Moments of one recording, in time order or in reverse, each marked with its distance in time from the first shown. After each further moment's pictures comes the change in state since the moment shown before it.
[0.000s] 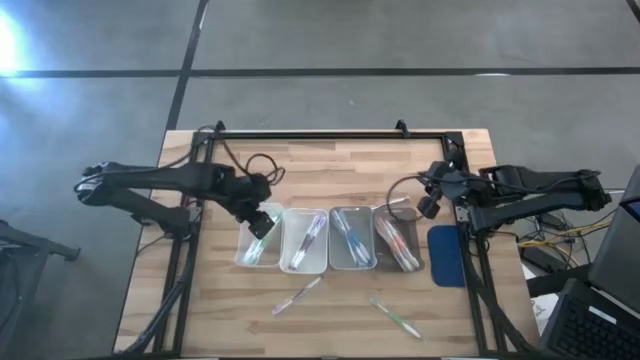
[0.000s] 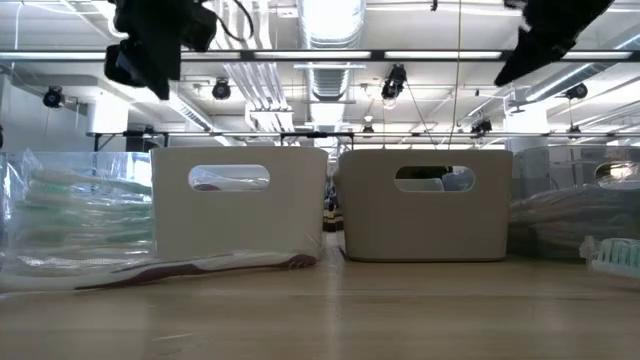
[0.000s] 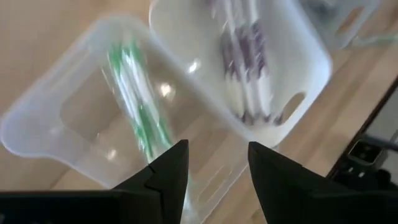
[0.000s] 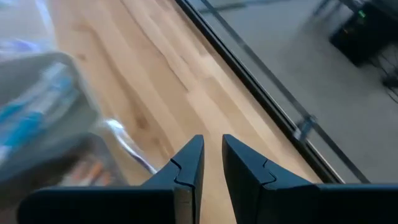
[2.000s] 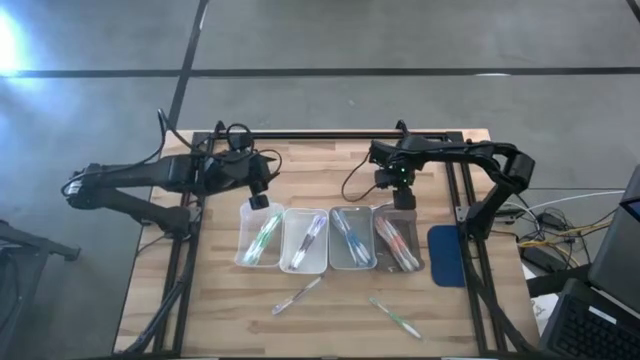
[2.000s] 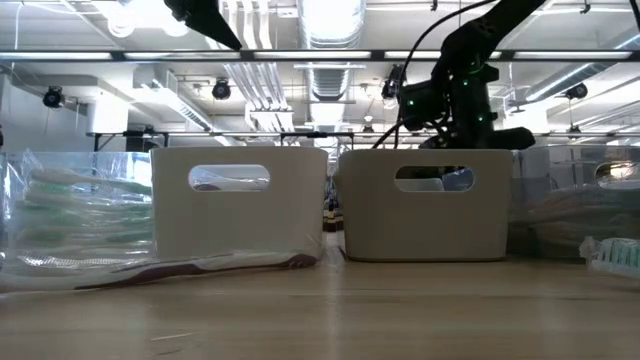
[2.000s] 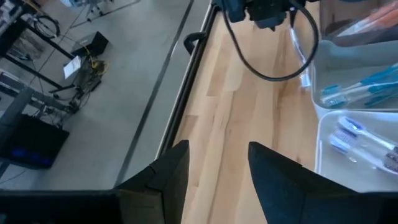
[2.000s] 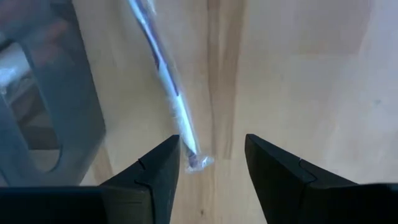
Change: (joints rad) left arm 0.029 -0.150 0.017 0.366 -0.641 1.020; right arm -0.579 0.906 0.202 -0.093 -0.637 -0.774
